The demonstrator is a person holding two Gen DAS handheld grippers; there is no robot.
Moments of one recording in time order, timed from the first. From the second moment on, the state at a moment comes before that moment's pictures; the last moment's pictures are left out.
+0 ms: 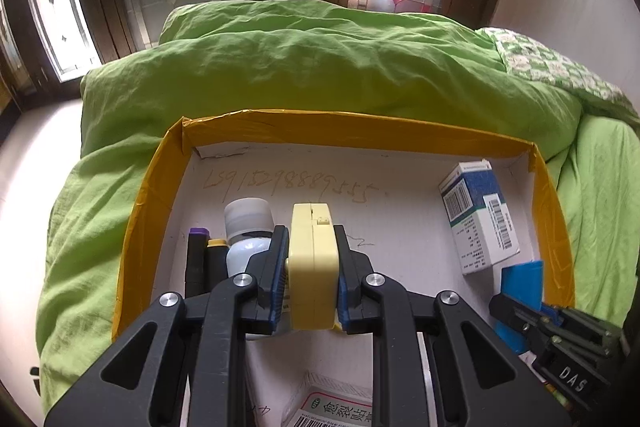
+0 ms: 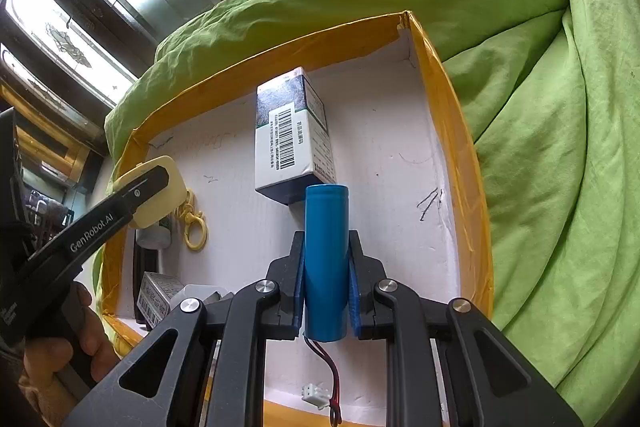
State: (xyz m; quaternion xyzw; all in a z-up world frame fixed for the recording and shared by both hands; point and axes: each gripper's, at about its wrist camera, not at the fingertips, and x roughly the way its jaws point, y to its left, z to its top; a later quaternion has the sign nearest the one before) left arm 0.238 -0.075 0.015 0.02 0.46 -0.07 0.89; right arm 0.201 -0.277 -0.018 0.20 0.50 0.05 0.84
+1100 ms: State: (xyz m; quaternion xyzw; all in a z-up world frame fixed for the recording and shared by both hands) left arm 0.088 0.003 0.067 -0.02 0.40 -0.01 0.91; right arm 0.100 -0.291 0.031 0.25 0.43 0.09 0.86
